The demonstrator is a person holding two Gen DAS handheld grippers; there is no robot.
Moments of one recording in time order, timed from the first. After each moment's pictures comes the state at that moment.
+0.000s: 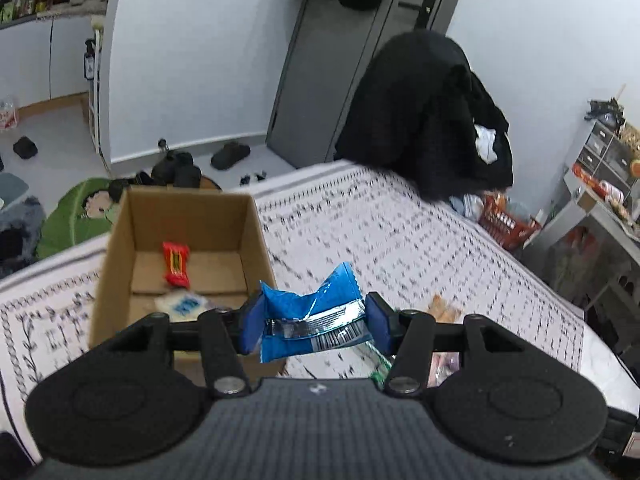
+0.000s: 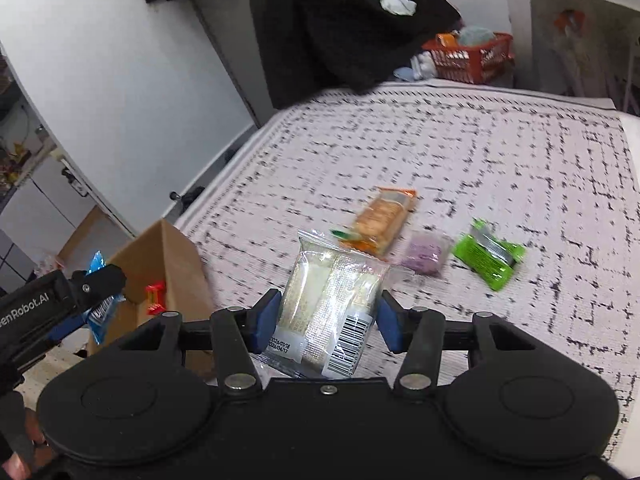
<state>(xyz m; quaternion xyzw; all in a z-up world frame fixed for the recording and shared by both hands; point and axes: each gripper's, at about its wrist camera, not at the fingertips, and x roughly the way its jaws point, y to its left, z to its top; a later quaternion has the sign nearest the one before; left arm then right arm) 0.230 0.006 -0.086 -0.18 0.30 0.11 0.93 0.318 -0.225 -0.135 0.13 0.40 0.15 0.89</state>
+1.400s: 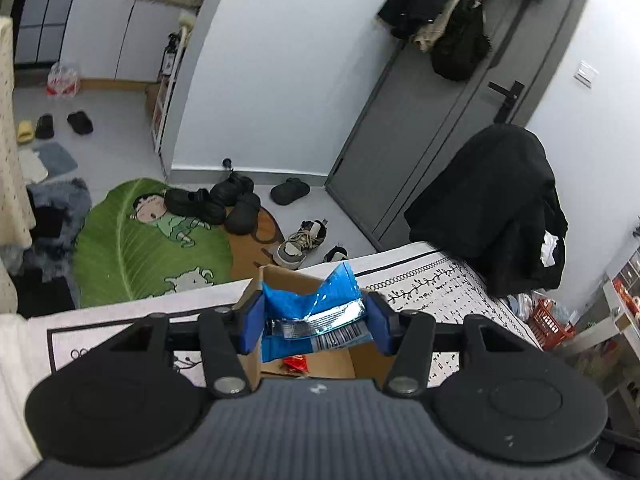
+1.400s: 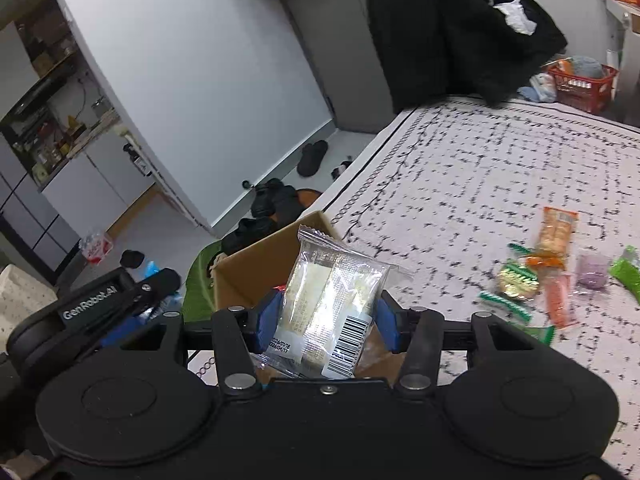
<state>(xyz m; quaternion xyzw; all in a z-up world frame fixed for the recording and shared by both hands) 0.208 0.157 -0.075 -0.27 0.24 0.18 0.91 0.302 -0.068 -0.098 0.11 0.39 0.23 0.89</state>
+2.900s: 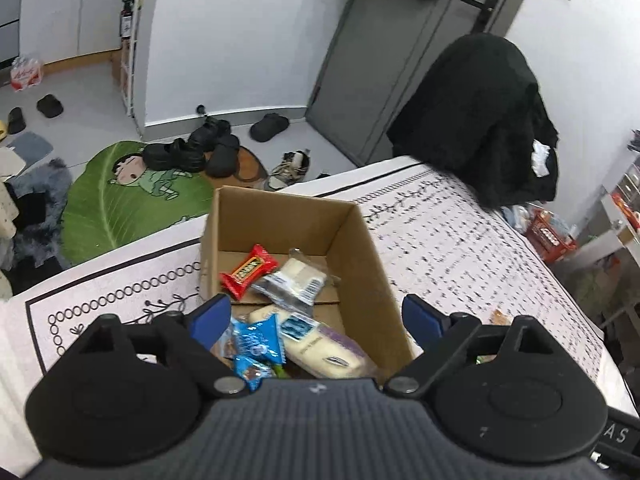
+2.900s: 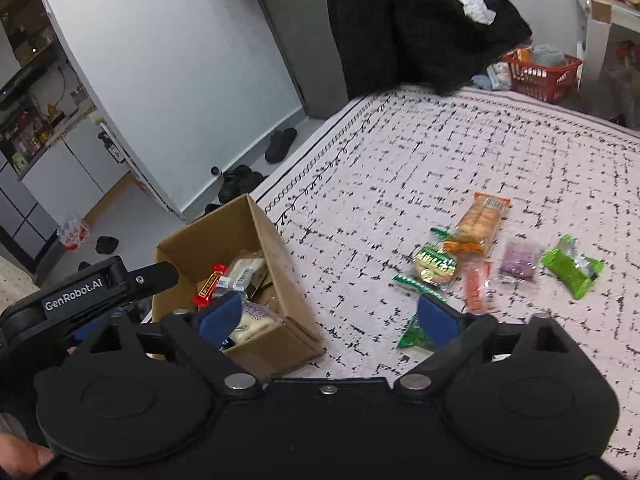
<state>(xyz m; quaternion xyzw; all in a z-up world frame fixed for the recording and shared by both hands) 0.230 0.112 -0.091 -0.22 0.35 0.12 0.90 0.298 -0.154 -0.105 0.09 0.40 0.19 0.89</state>
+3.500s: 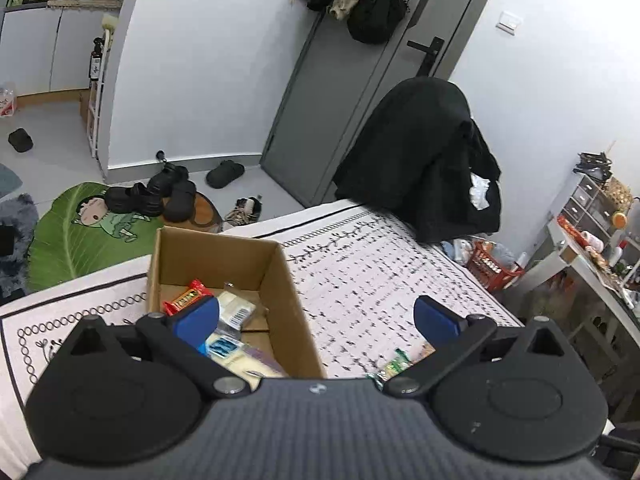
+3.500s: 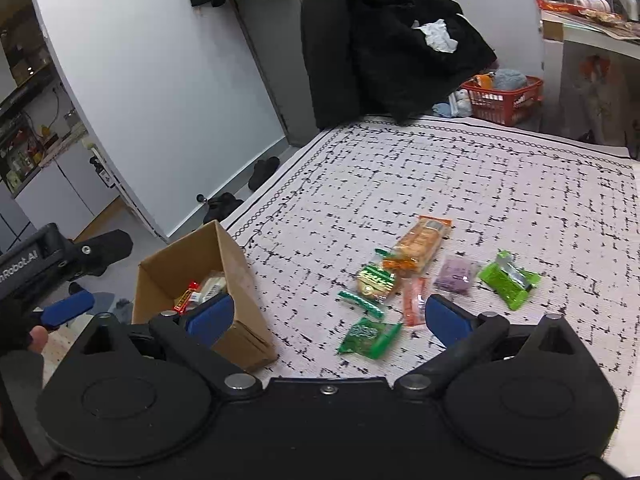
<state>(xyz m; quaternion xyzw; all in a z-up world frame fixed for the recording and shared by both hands) 0.208 0.065 -0.056 -0.23 0.27 0.08 0.93 0.282 -0.214 -0.098 0.10 0.37 0.17 0.91</state>
